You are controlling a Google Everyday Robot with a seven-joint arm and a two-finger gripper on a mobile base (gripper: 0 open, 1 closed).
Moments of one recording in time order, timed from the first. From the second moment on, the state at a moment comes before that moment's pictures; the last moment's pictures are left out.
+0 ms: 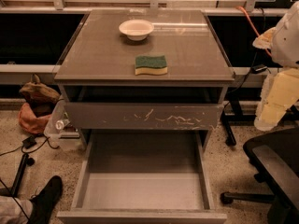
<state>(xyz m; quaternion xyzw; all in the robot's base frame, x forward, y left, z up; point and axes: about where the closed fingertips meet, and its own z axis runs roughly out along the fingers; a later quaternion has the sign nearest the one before) 0.438 -0.217 0.976 -0.60 0.78 -0.03 0.16</state>
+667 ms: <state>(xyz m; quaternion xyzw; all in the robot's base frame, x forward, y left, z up) 0.451 -0.210 0.975 -0.61 0.77 -0.04 0.17</state>
